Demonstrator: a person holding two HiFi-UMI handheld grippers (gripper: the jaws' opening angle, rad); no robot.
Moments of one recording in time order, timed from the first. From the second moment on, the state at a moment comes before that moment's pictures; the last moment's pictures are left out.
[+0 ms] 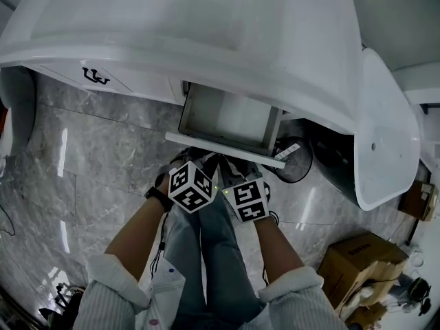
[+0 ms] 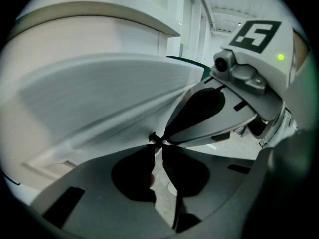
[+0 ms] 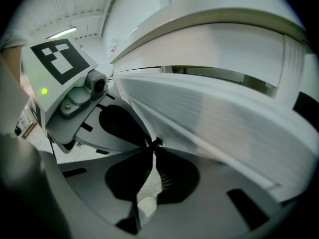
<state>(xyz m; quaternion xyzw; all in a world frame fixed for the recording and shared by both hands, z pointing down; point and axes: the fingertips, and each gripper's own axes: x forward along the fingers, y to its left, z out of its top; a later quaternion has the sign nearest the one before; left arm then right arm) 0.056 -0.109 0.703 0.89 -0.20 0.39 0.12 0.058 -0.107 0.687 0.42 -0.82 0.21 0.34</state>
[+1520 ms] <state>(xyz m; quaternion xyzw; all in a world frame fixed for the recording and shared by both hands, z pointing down) 0.023 -0.071 0.638 0.85 -0.30 0.36 0.24 0.049 -0.067 0.631 0.47 -0.77 0.32 0.28</state>
